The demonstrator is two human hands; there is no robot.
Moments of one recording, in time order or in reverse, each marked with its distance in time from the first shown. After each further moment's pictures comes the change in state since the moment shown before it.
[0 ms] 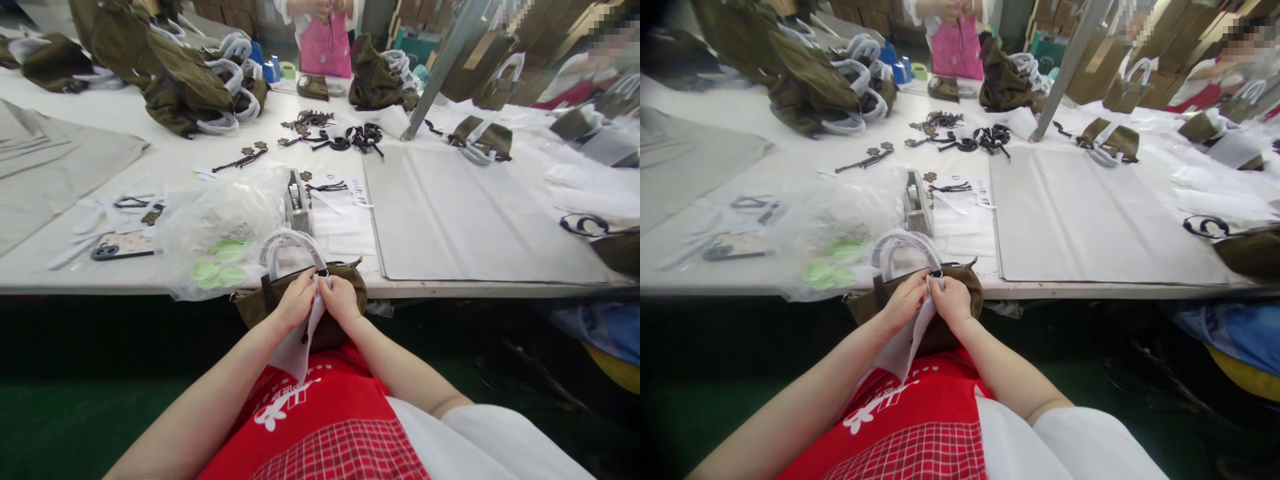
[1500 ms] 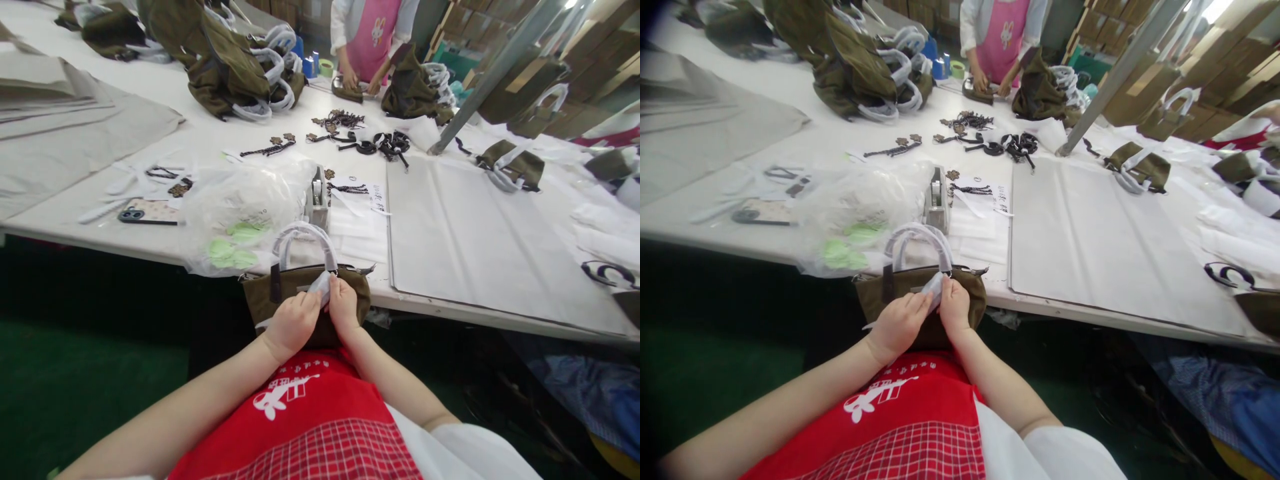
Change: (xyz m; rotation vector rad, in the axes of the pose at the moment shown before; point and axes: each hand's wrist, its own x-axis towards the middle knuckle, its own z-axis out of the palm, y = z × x) left_hand -0.064 0.007 -0.008 0.924 -0.054 0.339; right_hand -0.014 0.006 0.020 0.406 0.014 0.052
